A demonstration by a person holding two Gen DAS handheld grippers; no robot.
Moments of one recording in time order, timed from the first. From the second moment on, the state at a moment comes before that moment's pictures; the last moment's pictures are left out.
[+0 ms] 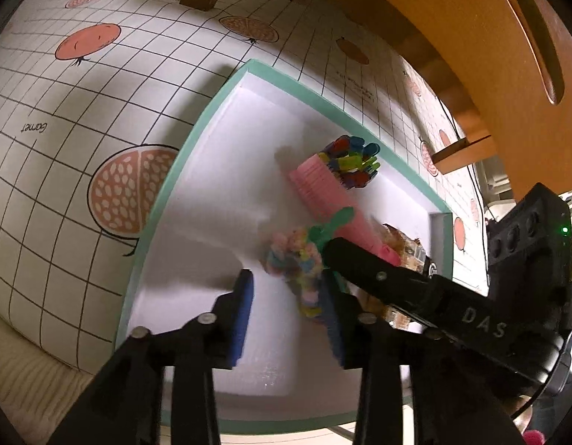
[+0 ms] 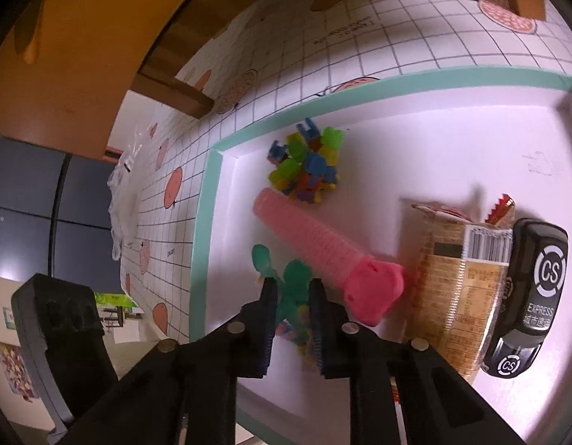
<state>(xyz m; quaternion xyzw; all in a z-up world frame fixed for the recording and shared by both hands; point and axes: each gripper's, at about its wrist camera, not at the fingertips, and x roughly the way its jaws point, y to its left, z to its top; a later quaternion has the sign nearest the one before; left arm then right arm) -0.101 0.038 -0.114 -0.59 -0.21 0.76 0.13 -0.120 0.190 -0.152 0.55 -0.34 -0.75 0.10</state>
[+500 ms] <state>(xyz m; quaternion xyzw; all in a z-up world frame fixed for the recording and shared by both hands) -0.099 0.033 -0.116 -0.60 -0.24 0.75 0.14 -0.104 0.209 -0.143 0.52 -0.37 -0.76 0.08</state>
